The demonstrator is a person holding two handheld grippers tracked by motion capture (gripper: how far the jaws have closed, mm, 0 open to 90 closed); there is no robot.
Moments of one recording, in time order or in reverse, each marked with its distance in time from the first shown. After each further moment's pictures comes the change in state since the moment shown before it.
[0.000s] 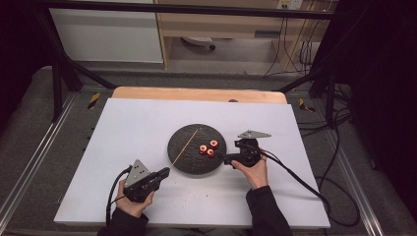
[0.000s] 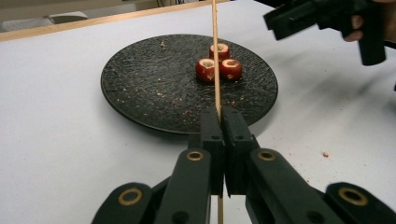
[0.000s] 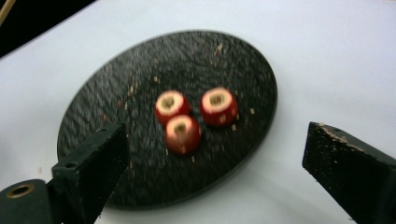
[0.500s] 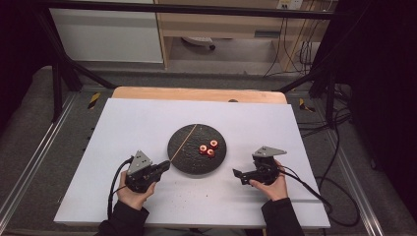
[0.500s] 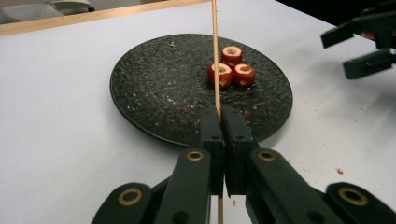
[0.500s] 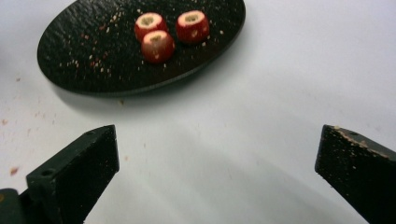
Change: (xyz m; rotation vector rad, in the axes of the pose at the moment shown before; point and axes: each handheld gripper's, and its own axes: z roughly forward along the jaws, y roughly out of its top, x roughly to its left) left arm 0.012 0.020 0.013 0.045 0.013 -0.035; right arm -0.017 -0.048 -0.043 0.064 -0.049 -0.108
